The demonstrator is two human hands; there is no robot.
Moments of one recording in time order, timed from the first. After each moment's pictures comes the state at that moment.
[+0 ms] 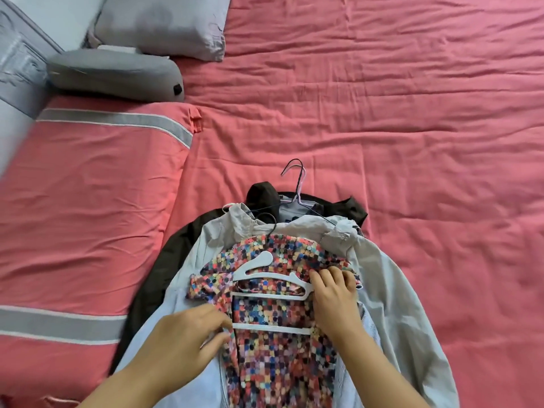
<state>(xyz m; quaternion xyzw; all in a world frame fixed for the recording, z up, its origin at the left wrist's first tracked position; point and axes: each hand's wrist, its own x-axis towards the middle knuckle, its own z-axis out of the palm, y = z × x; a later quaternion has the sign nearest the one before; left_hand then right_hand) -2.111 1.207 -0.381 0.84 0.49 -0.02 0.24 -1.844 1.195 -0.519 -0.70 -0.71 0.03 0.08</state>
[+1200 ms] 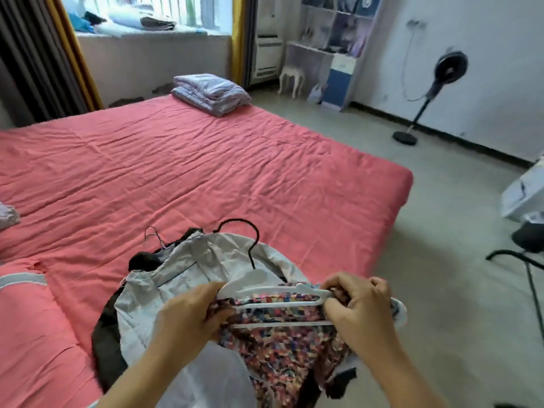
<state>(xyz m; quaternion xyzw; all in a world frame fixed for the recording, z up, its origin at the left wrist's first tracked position) -2.180 1.103 -0.191 0.94 0.10 0.18 0.25 -2.071 0.860 -0.123 -0.91 -0.22 -0.09 0.33</state>
